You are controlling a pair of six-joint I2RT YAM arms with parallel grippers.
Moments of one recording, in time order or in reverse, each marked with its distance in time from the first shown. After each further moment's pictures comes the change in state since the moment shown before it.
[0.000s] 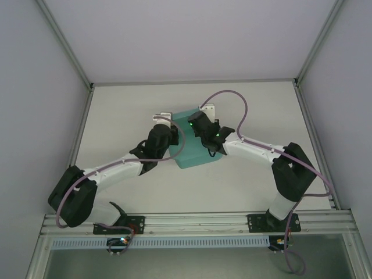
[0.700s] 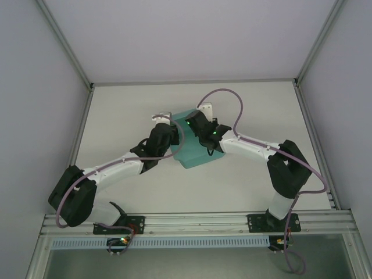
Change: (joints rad) left arm 0.000 0.002 0.031 -0.093 0.001 -0.107; right arm -0.012 0.032 0.024 -0.017 -0.015 -0.034
